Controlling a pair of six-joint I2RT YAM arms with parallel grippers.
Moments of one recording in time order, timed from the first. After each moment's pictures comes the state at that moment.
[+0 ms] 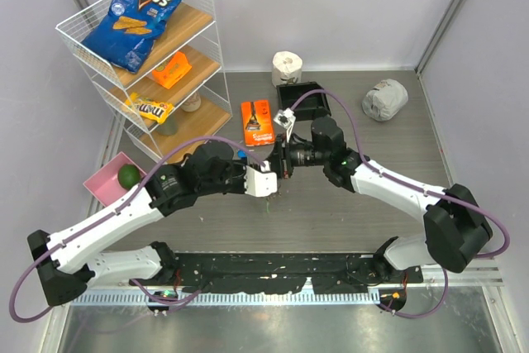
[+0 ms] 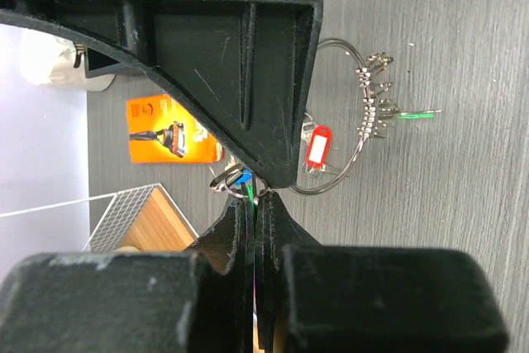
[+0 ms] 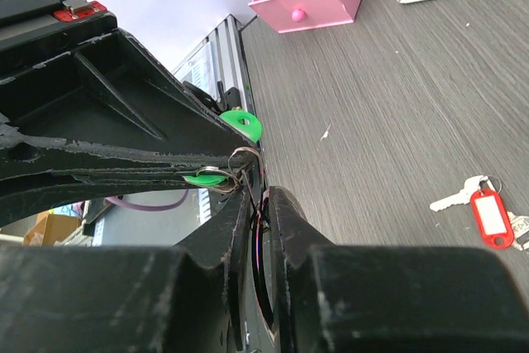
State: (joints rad) left arm -0.97 1.05 1.07 -0.64 0.04 0.76; right arm 0.67 1.38 0.86 0.32 -0.80 0.52
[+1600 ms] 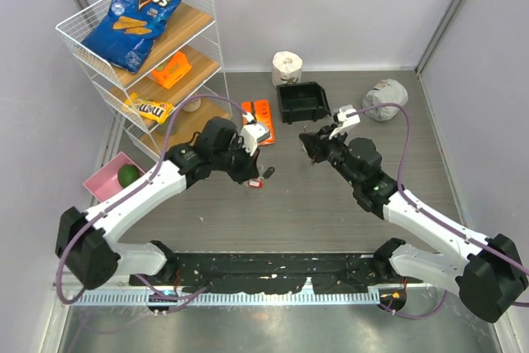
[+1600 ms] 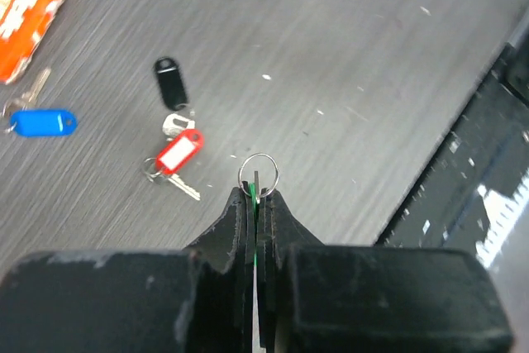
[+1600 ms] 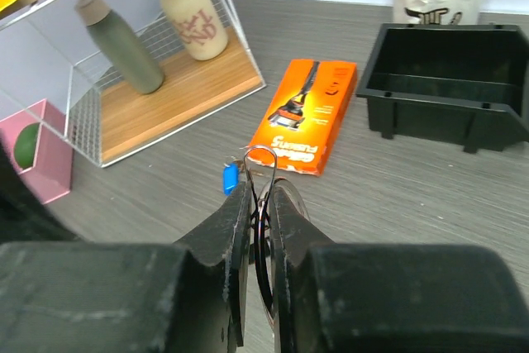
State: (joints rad) left arm -0.71 1.24 1.05 -0.54 0.36 0.07; right arm 0.62 1.02 0.62 0.34 0.05 0.31
